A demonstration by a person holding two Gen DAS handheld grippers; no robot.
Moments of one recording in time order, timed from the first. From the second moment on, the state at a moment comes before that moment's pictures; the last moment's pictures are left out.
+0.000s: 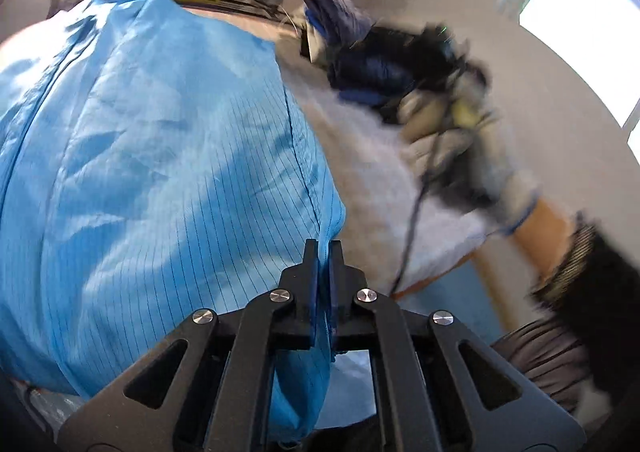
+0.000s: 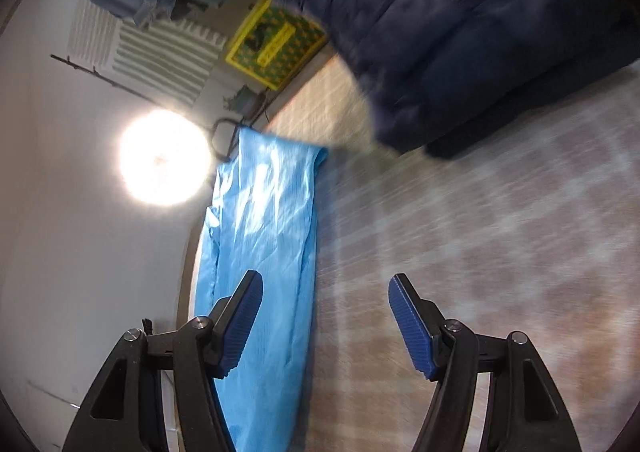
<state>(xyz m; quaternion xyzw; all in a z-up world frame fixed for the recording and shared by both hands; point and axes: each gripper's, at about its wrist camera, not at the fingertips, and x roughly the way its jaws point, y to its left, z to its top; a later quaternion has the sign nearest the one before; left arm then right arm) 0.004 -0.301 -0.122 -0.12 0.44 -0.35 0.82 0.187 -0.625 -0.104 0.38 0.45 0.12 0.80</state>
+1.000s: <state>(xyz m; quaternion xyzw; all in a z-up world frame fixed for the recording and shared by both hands) -0.006 -0.168 -0.130 -0.25 0.47 -0.30 0.79 0.282 -0.385 -0.041 0.07 0.48 0.02 0.88</state>
